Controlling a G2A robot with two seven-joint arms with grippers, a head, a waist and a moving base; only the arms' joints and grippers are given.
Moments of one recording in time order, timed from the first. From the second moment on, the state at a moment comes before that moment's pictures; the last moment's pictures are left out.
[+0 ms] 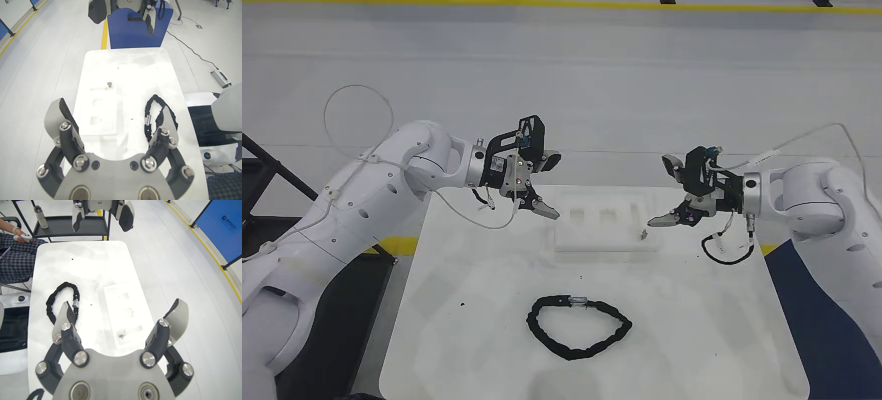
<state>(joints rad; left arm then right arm) 0.26 -0.81 -0.36 -1.32 0.42 -1.01 -0.34 -0.75 -0.85 0.99 -1.53 -0.61 -0.96 0.54</state>
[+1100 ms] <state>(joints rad) 0.26 -0.81 -0.36 -1.32 0.42 -1.01 -0.34 -0.74 -0.98 0.74 -1.24 -0.61 -0.48 0.59</state>
